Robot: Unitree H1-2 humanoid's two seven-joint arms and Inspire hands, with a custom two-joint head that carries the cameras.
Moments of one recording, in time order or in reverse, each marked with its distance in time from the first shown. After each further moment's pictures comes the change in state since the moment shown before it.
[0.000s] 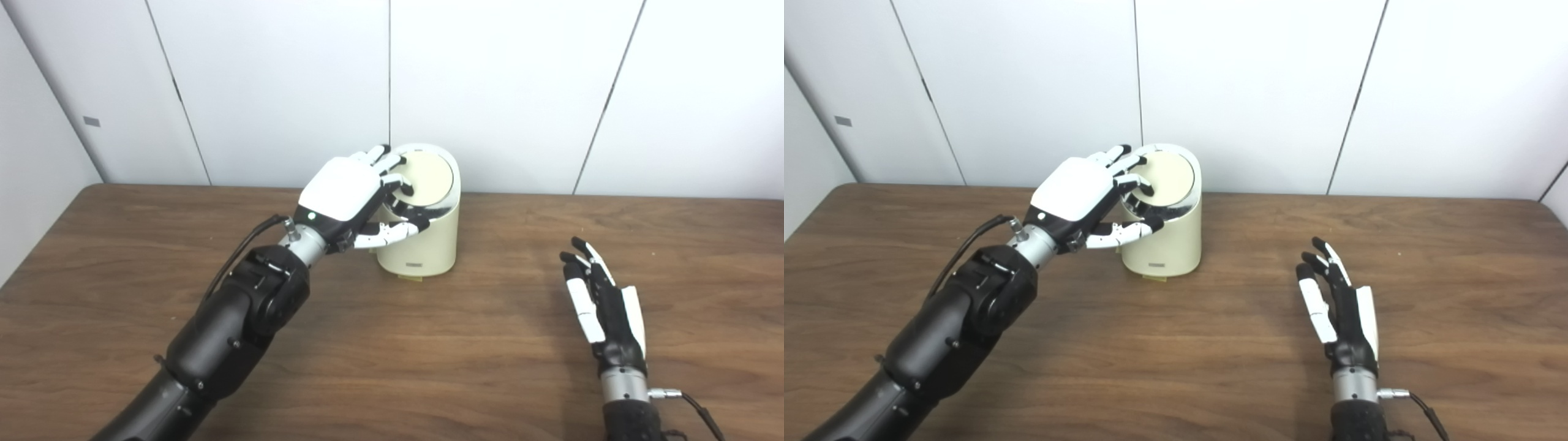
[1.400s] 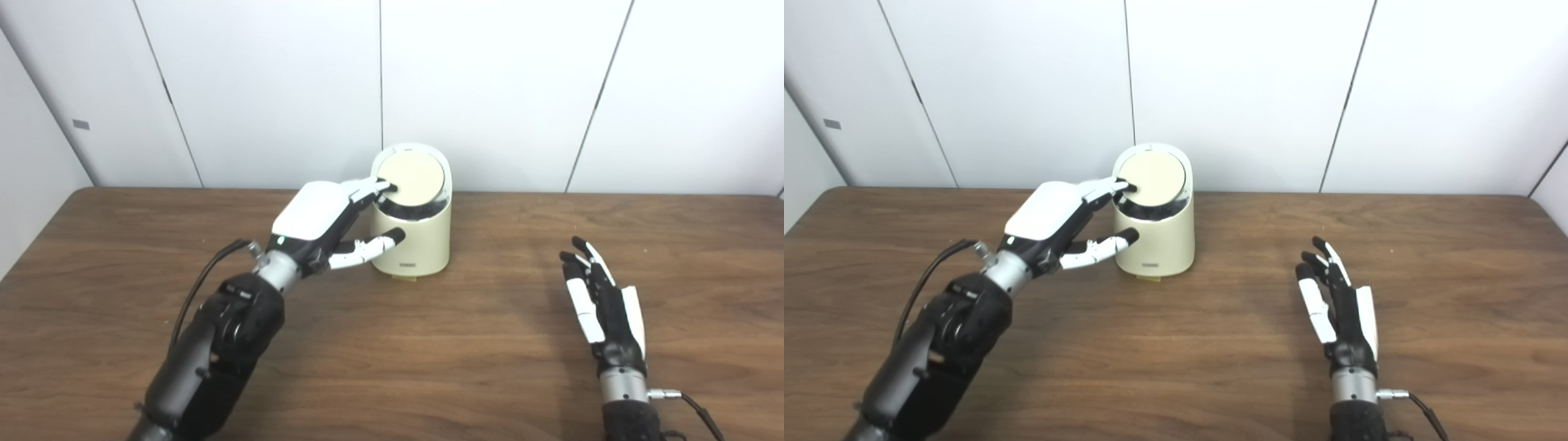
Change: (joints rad) left arm 0.230 -0.102 0.308 -0.089 -0.402 0.008 -0.004; right arm 0.002 0.011 -0.004 -0.009 0.000 0.006 0.002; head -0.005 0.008
